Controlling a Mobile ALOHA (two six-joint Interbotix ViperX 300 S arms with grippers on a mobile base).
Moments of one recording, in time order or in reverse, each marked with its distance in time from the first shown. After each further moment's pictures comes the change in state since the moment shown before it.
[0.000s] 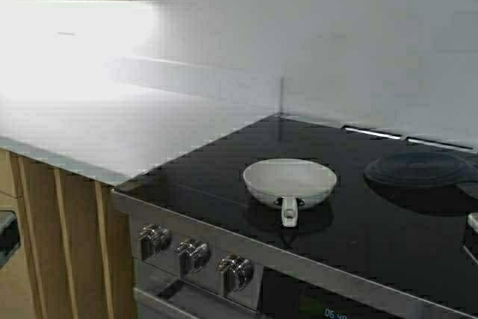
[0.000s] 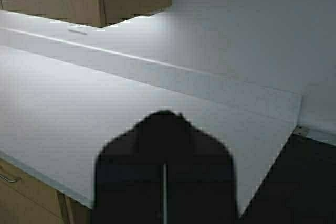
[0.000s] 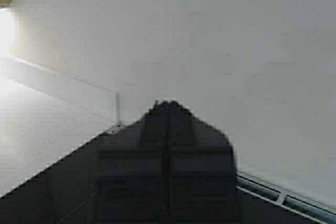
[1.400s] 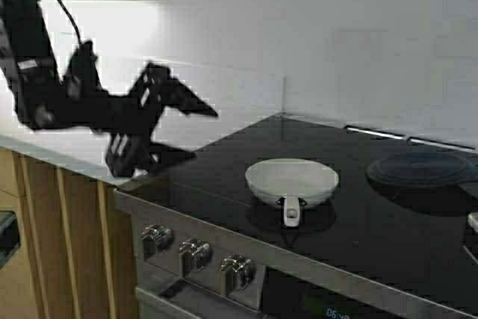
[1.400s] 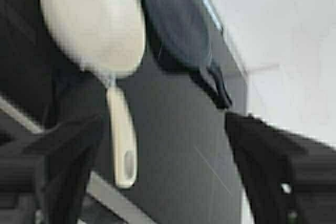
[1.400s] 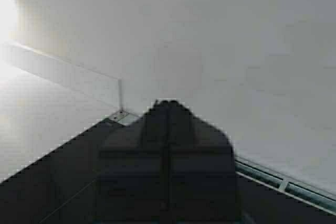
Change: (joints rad) left arm -0.416 1.506 -0.150 0.414 -0.989 -1.178; right arm 0.006 0.008 0.025 -0.003 0.002 -0.003
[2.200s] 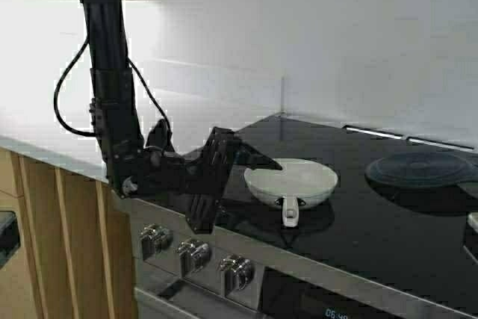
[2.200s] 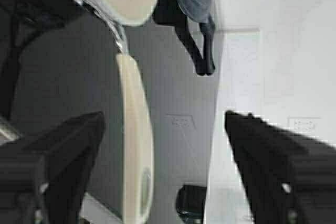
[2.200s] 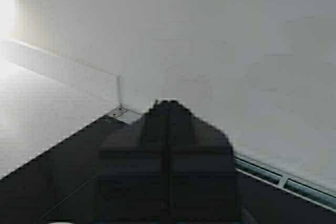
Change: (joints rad) left arm -0.144 0.345 -0.397 0.018 0.015 -0.230; right arm 0.000 0.000 0.006 0.000 0.002 0.000
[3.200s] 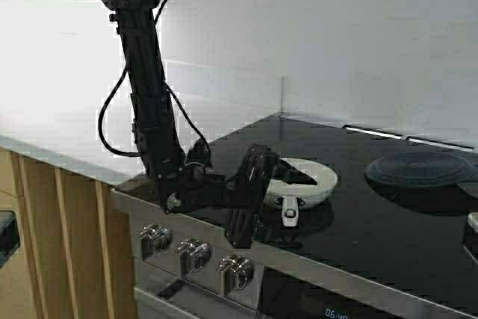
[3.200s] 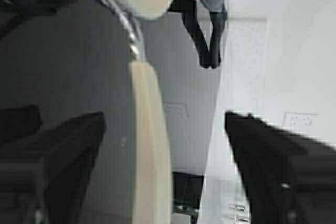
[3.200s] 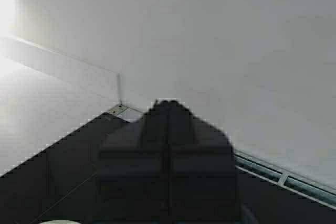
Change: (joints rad) left arm -0.095 0.115 -0.225 -0.023 0.095 -0.127; right arm 0.000 0.006 0.002 0.000 0.000 0.002
